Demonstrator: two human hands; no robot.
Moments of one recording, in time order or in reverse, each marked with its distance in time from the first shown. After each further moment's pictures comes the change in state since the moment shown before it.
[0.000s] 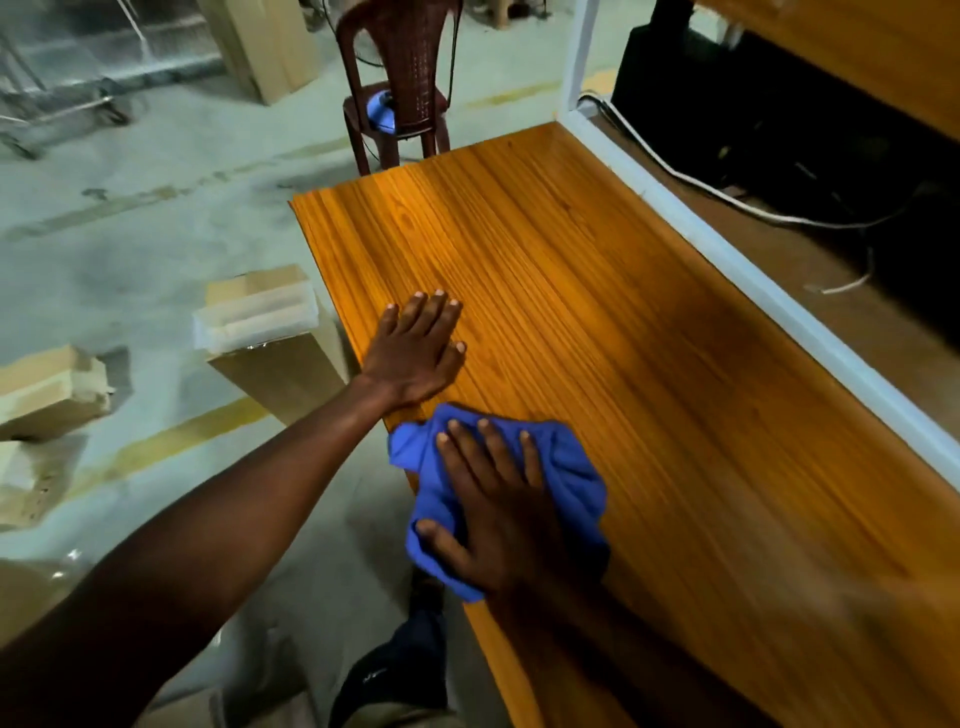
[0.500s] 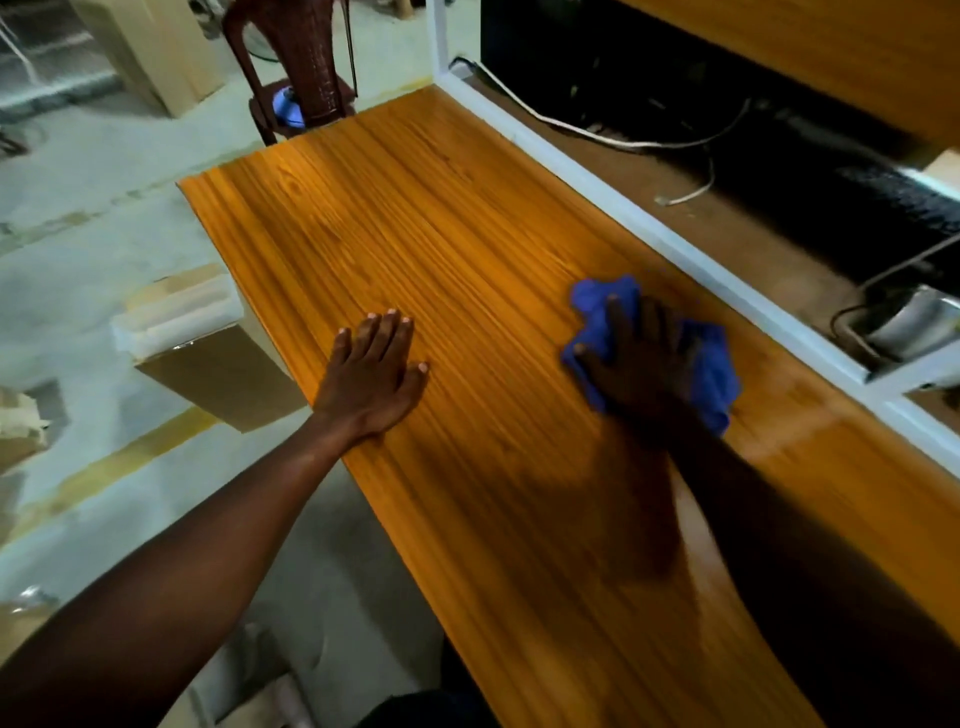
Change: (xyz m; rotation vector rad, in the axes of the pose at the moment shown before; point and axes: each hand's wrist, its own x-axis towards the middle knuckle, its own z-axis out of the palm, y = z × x) left_hand -0.100 0.112 0.033 0.018 -0.009 0.043; right_hand -0.091 0.235 -0.062 -0.132 -0.008 0.682
